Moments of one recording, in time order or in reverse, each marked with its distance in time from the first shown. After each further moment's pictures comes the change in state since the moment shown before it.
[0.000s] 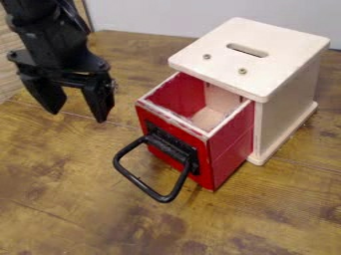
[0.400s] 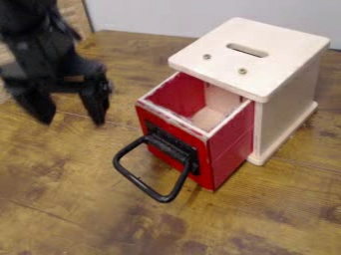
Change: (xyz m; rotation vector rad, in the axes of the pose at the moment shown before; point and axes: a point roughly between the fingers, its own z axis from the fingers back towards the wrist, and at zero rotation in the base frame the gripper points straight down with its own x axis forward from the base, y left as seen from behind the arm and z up) arm -0.005 0.003 0.000 0.006 -0.027 0.070
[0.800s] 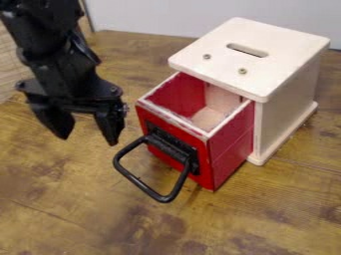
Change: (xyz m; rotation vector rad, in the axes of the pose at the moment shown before) arm -0.017 -0.012 -0.006 -0.037 -0.005 -0.047
